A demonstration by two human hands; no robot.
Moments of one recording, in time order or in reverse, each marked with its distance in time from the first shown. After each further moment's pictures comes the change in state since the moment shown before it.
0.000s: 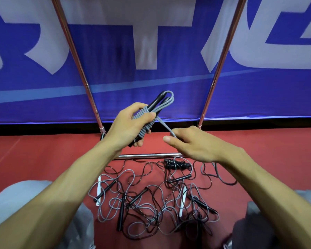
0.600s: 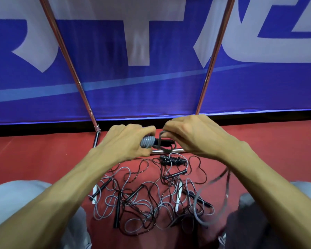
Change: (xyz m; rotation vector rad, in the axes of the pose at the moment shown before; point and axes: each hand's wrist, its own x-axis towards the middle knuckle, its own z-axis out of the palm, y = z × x) left_hand -0.007 -0.018 0.010 1.304 -0.211 0.340; right_hand -0.014 -0.003 -0.013 -0.524 0.290 -0.305
